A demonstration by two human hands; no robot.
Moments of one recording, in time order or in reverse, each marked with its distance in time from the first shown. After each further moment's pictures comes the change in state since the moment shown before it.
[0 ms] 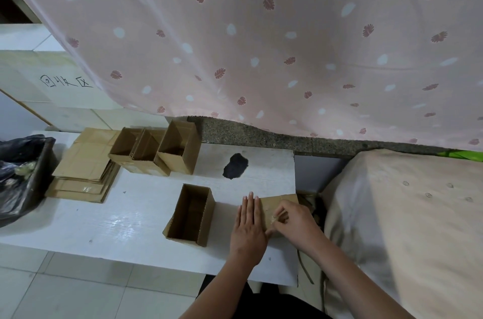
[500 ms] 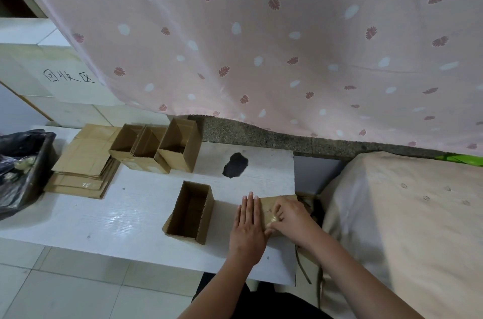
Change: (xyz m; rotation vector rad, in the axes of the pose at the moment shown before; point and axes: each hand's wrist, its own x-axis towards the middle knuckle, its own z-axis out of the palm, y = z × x) left_hand -0.002 0.001 0.003 -0.011 0.021 -0.003; right_hand 0.009 0.000 0.002 -0.065 -0.082 -0.010
